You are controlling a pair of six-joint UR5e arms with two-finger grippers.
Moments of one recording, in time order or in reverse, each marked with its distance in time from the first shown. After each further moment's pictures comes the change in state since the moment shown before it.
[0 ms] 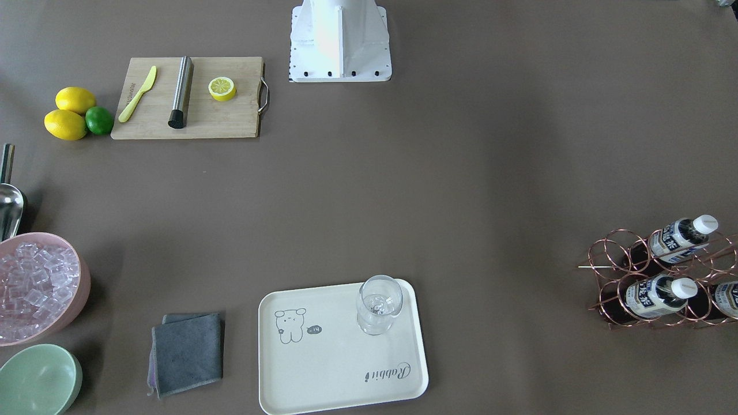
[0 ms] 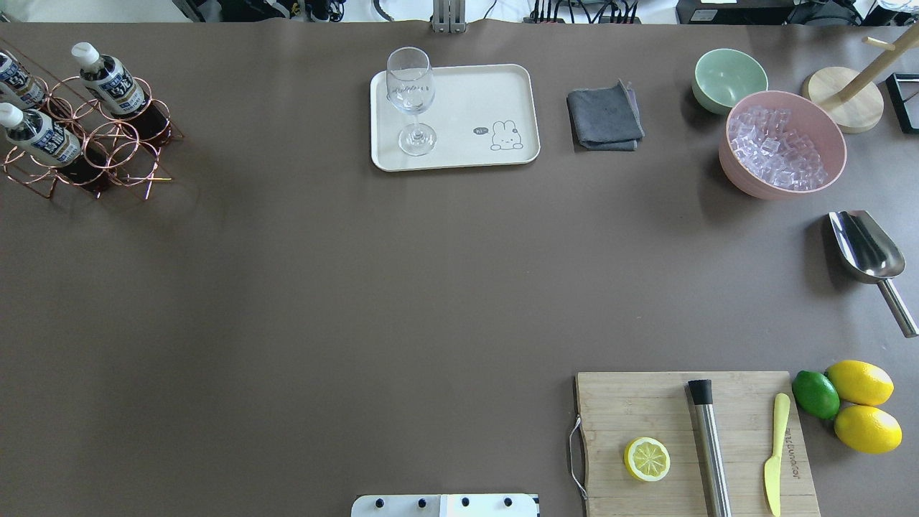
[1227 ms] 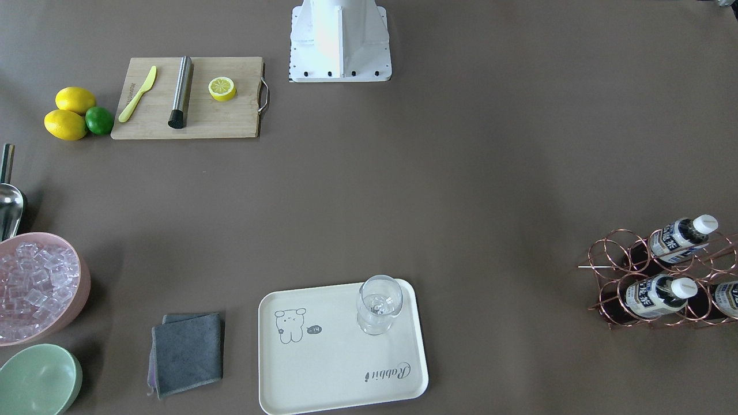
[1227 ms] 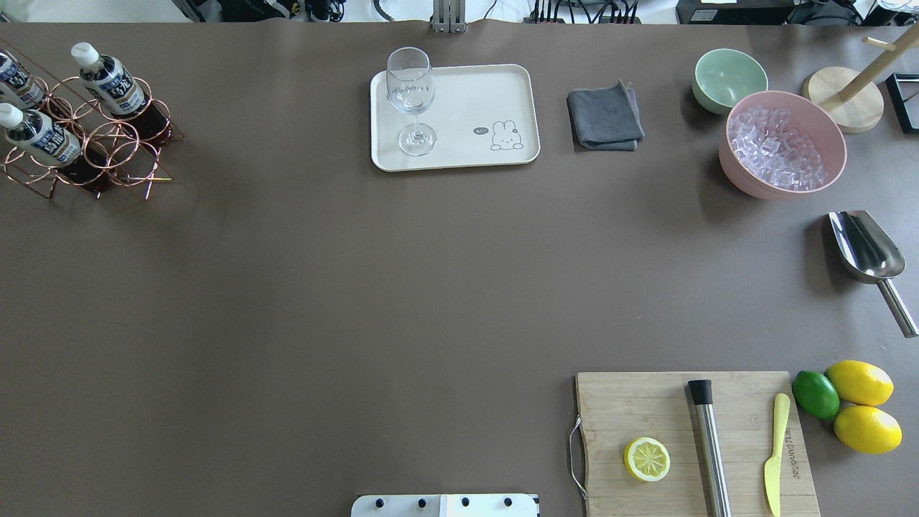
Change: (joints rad) left arm 0.057 -0.330 0.084 0.120 0.051 0.489; right arm -0.003 0.000 -0.003 0.000 -0.005 0.002
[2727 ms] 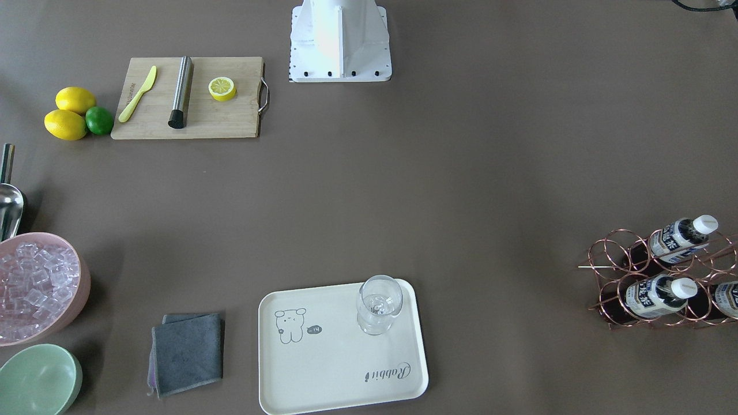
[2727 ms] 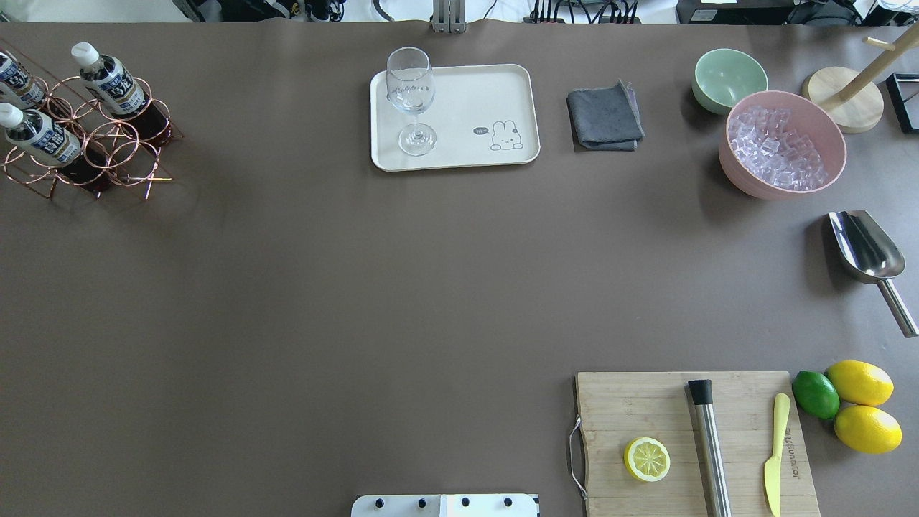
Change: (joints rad) left arm 0.078 -0.076 0.078 0.055 -0.083 0.072; right arm -0.020 0.000 0.000 0.002 0.002 0.001
